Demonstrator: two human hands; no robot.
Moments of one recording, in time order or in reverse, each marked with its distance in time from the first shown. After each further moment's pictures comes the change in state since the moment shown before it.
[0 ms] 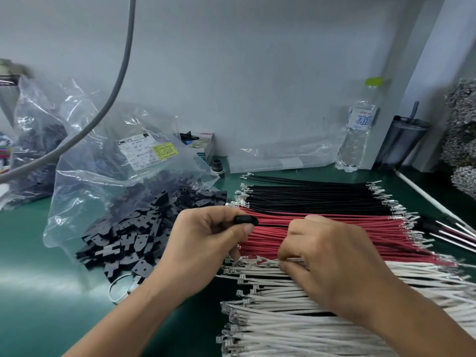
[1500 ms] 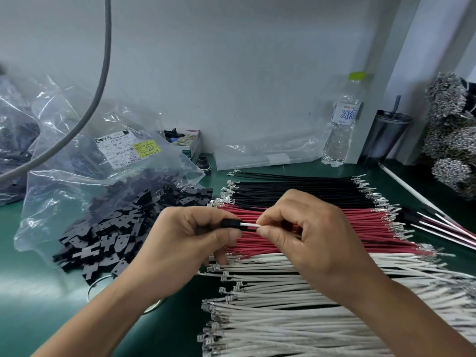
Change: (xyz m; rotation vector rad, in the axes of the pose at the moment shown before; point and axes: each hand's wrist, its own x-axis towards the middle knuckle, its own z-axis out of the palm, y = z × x) left_hand -0.001 0.002 -0.004 0.026 -0.122 -0.015; right_hand 0.006 0.006 0.004 0.553 0.277 0.076
